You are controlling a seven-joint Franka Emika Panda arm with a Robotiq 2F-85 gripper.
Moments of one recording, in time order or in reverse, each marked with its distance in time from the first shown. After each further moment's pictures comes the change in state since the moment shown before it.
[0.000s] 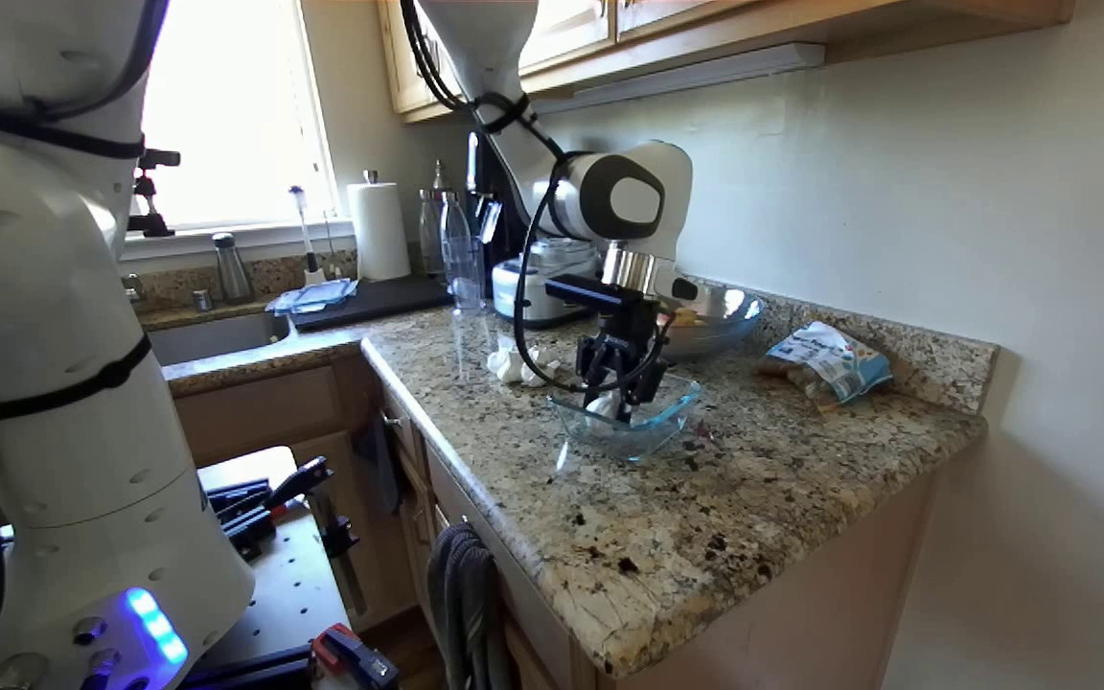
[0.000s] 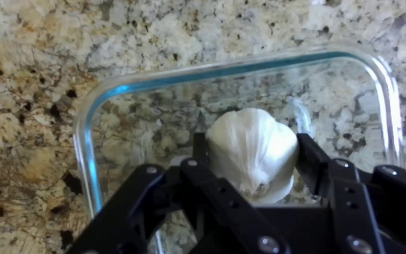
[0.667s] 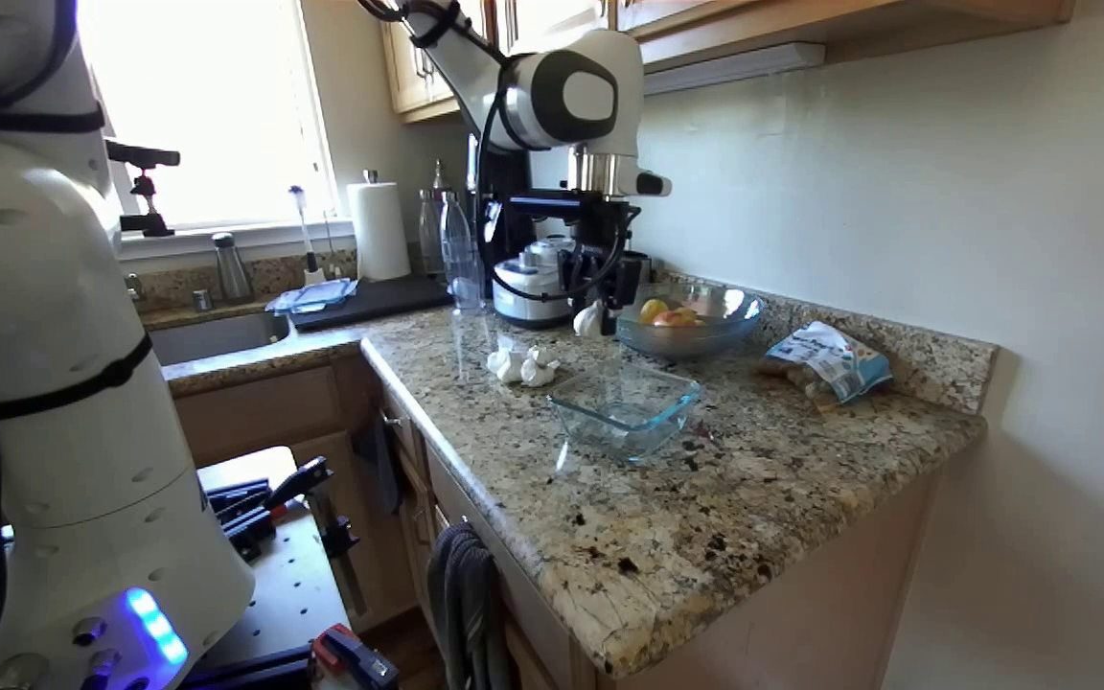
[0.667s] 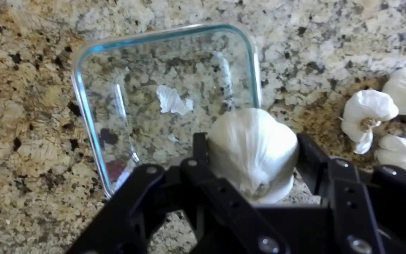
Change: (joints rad) arm 0.033 -0.272 0.067 -0.082 0.000 0.007 0.109
